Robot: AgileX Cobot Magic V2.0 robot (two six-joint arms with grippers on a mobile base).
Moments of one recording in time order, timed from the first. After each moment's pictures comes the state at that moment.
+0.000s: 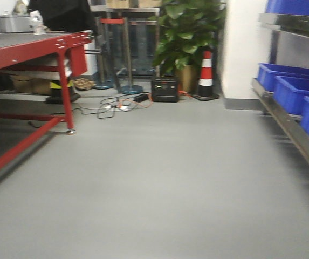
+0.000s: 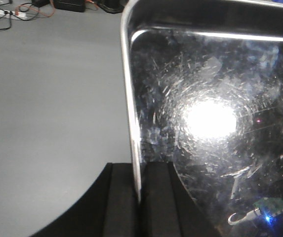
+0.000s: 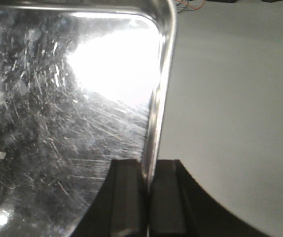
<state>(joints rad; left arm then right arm) -0.32 1.20 -1.24 -0.16 0.54 -0.05 0.72 1.38 -1.43 -0.56 0.76 0.77</state>
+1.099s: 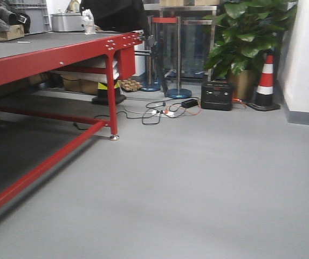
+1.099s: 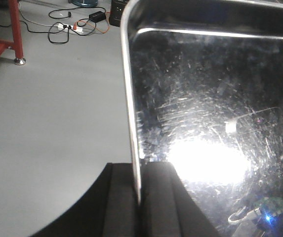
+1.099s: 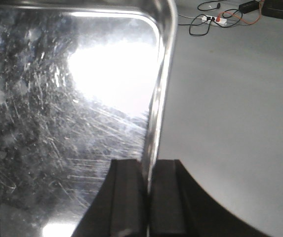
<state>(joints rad) -0.32 1.20 -1.24 -0.16 0.54 -0.05 0.72 1.38 -1.43 -0.56 0.76 0.77</state>
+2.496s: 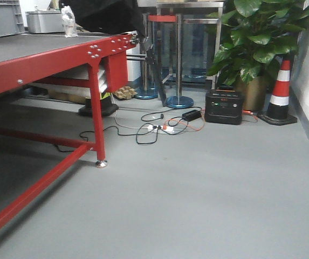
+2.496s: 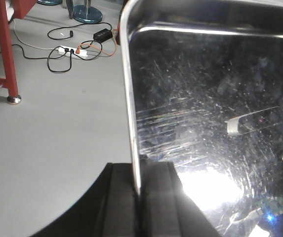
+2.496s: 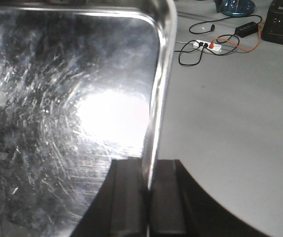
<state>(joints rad) -0.32 1.20 -1.24 -0.16 0.54 -0.05 0.72 1.38 -1.43 -0.56 0.75 0.77</state>
